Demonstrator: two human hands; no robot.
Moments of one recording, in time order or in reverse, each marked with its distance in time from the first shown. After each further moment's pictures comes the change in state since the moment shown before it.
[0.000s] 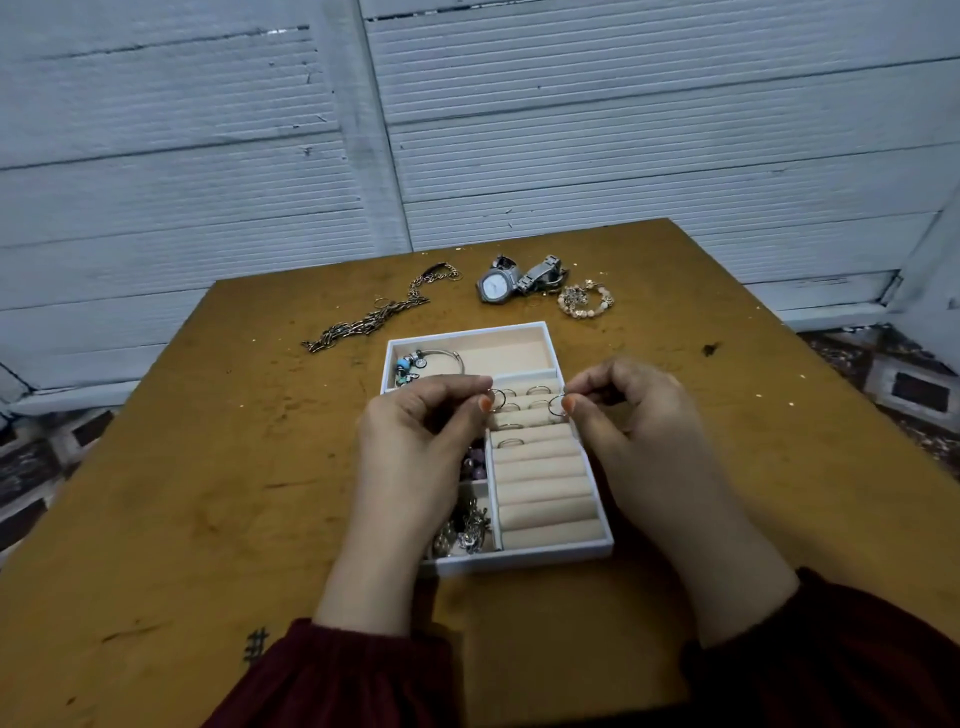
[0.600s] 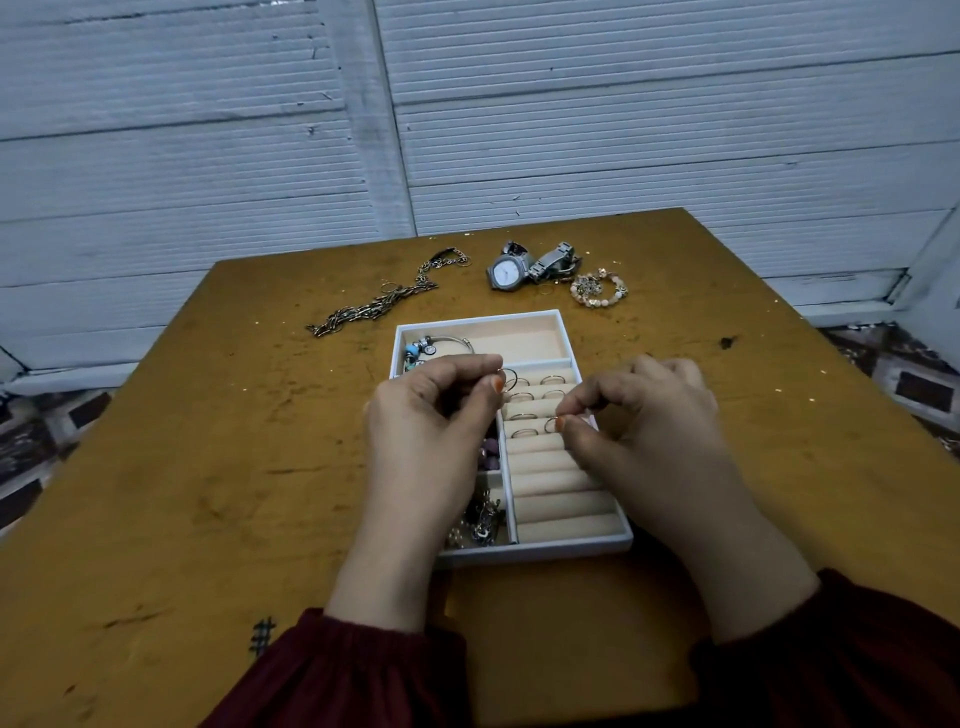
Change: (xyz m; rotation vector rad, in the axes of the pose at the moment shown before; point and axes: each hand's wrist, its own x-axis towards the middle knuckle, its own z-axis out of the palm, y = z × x) left_hand -0.001 0.003 0.003 -0.039 0.053 0.045; right_hand -0.003 -0.005 0.001 -0.300 -0.128 -0.040
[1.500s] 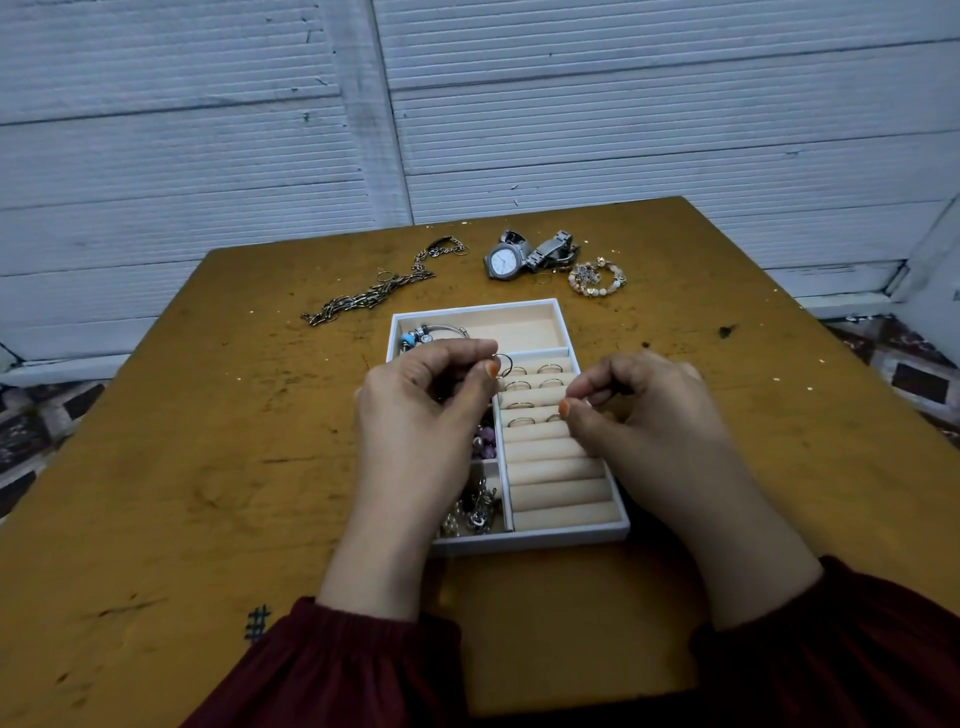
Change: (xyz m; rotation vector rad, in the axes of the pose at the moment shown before) left_hand 0.001 -0.002 -0.002 0.024 0.011 0.022; right_hand 0.001 0.004 0.000 0.164 -0.012 0.093
